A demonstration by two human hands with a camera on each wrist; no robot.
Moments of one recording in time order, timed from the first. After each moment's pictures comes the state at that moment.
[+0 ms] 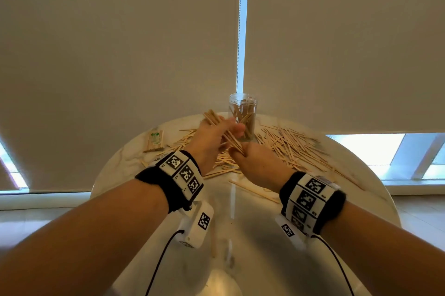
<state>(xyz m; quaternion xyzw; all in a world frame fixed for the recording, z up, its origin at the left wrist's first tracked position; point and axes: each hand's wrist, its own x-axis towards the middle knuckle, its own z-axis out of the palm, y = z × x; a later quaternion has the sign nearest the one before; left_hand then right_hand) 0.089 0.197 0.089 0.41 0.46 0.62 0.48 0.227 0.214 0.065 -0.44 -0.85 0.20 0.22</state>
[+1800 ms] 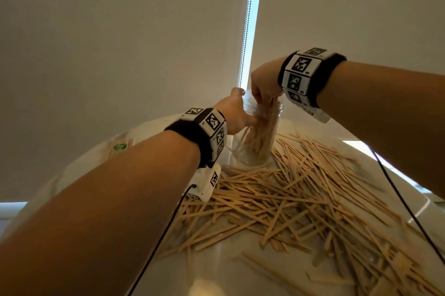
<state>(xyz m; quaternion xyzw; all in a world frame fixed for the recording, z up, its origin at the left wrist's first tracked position) 0.033 0.449 0.081 0.67 0.65 0.29 0.22 0.135 0.492 0.173 -0.48 -0.83 -0.19 -0.21</state>
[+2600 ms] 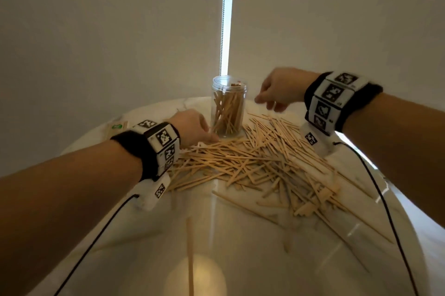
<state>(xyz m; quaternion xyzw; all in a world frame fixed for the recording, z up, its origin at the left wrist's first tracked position) 0.039 0.318 0.074 0.68 0.70 0.15 0.15 0.258 0.386 0.156 -0.57 -0.81 0.11 0.07</state>
